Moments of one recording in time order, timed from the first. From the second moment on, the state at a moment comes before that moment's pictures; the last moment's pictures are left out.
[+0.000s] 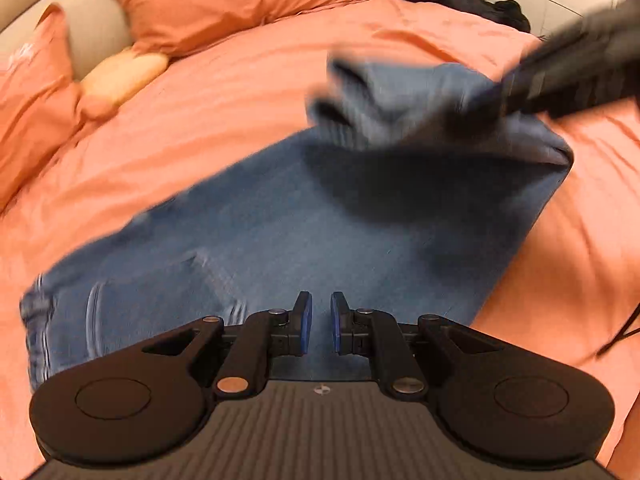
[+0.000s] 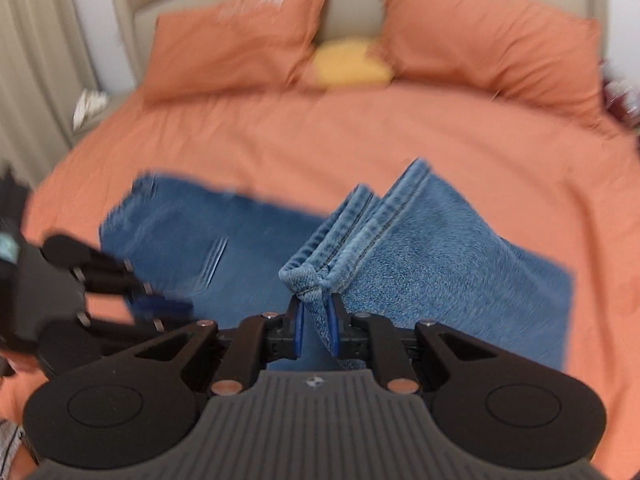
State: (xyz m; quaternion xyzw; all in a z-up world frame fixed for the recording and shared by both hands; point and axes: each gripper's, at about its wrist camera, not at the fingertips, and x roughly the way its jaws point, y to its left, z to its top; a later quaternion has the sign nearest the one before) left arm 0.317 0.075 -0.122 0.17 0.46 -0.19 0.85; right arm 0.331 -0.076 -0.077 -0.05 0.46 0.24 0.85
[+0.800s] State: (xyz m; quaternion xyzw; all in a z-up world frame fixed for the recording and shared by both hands) left arm 0.297 0.127 -0.144 0.13 0.47 -0.18 0.85; right arm 0.385 -0.029 -0.166 -0.07 0.57 0.14 0.81
